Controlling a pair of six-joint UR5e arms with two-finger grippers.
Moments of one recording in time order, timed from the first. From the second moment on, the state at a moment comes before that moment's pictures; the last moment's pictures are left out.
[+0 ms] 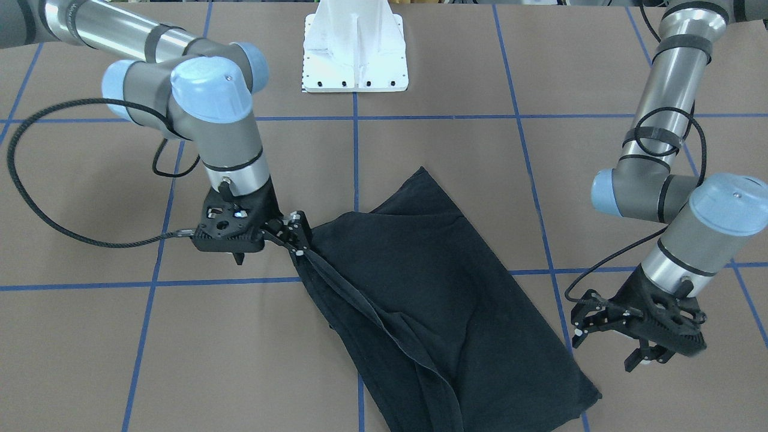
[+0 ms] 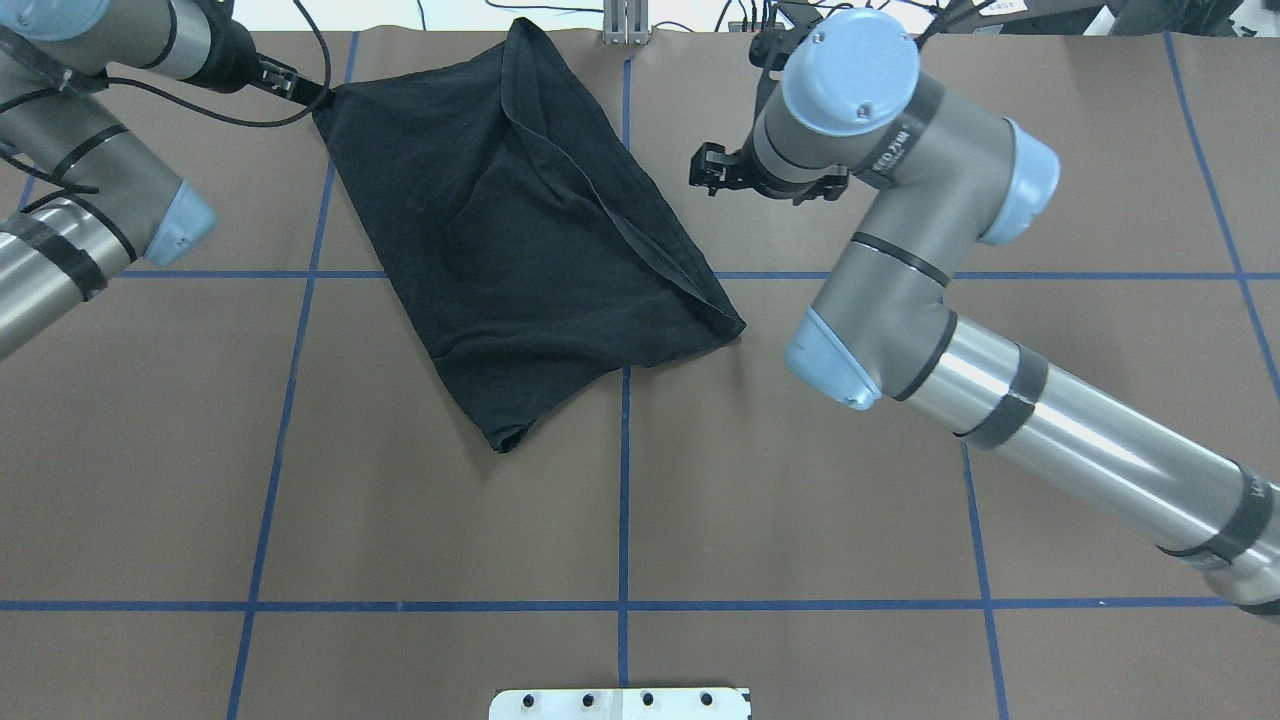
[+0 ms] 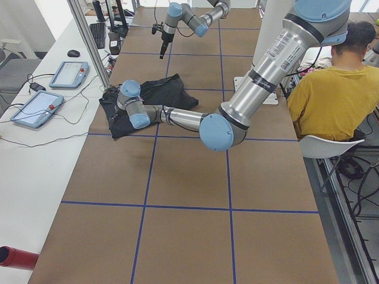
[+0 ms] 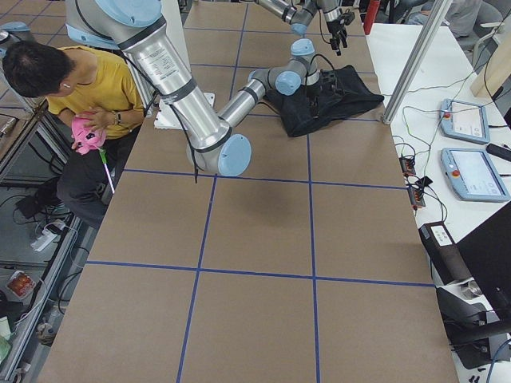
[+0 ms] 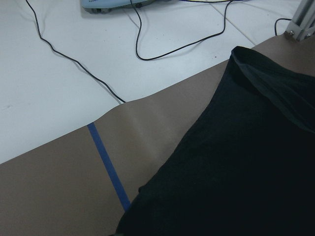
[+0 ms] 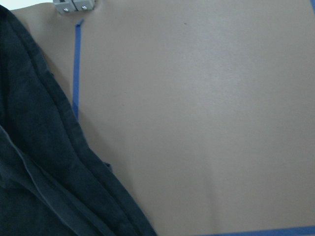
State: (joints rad) left arm -1.06 -2.17 -1.09 -2.51 -2.02 -0.49; right arm 0.74 -0.79 1.46 -1.37 1.77 1.20
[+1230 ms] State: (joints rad) left arm -1.05 -2.01 -1.26 -2.53 -2.02 -0.70; right arm 0.69 -0.51 0.76 -0.85 1.75 1.33
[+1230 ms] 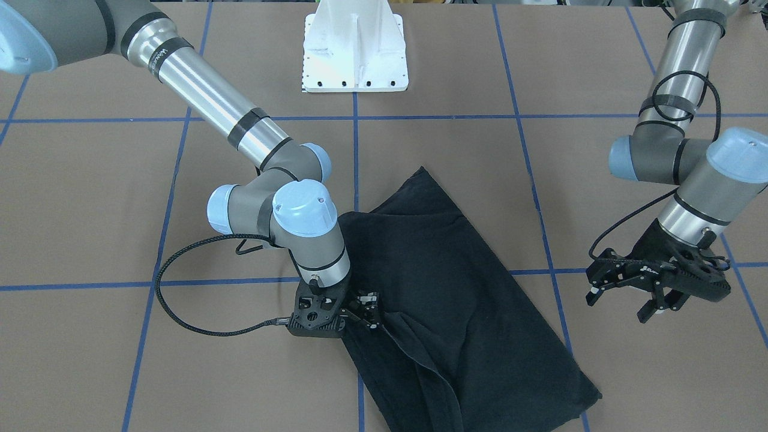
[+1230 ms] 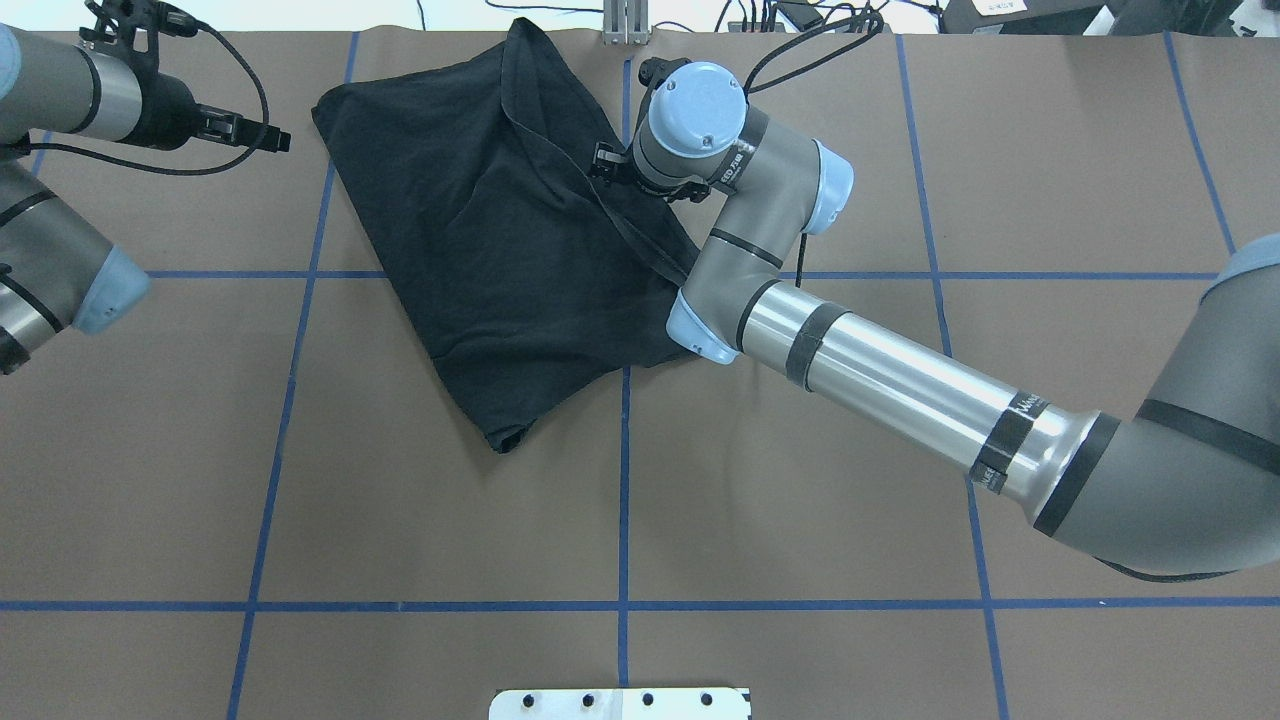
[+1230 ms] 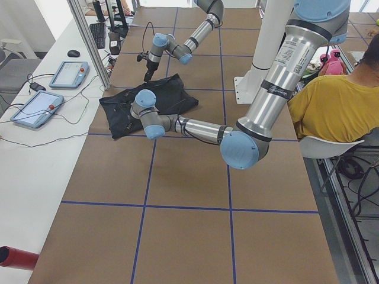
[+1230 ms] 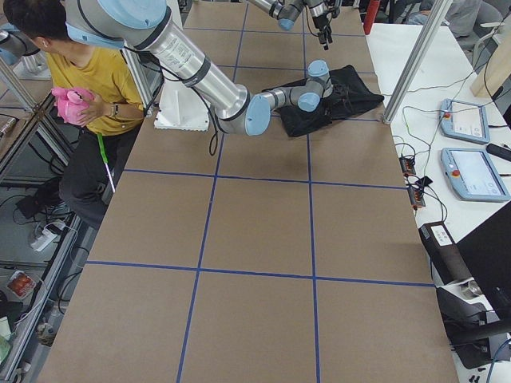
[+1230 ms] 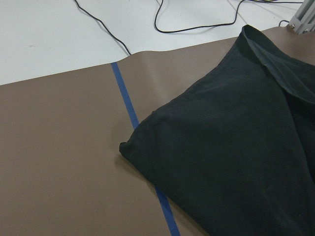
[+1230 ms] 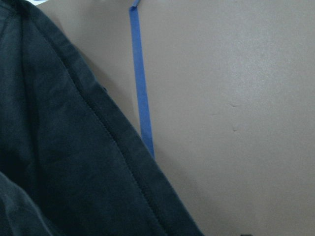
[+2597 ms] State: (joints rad) left arm -1.05 -2.00 -1.26 -2.53 -2.02 -0.71; right arm 0.66 -0.53 0.80 -0.86 1.72 1.33
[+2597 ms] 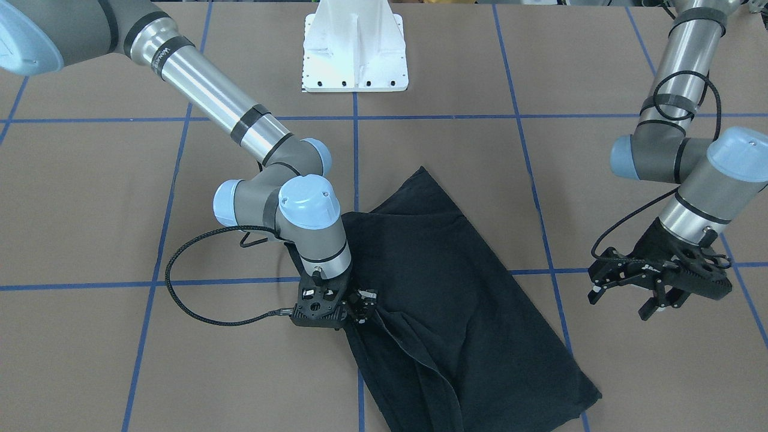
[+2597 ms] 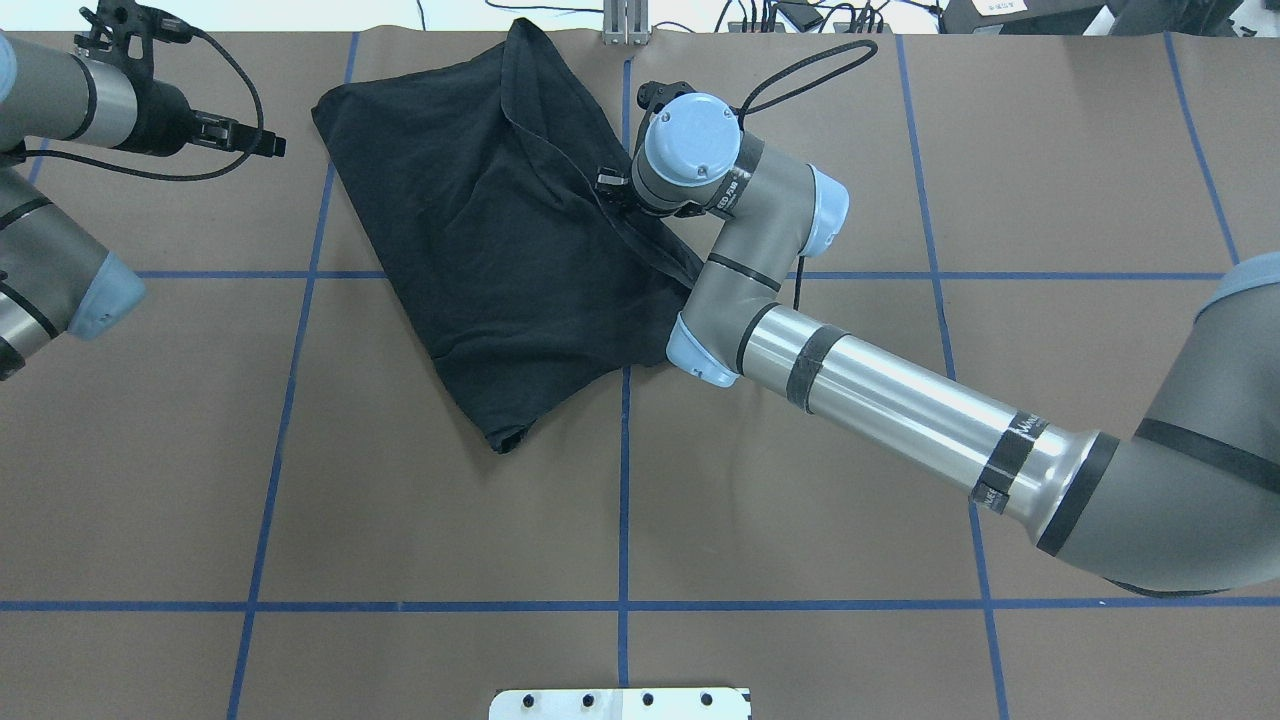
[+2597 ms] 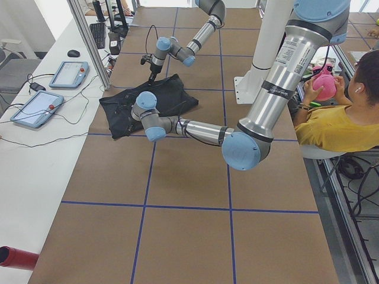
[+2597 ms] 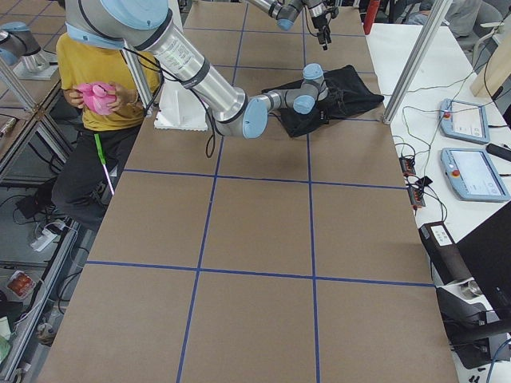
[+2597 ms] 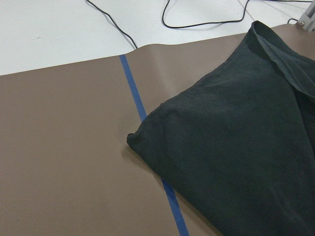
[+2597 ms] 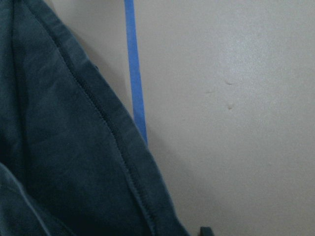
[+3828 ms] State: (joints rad) left arm -1.03 -2.00 -1.26 -2.54 -2.02 -0.72; right arm 0.61 -1.03 1.51 -1.04 1.68 1.35
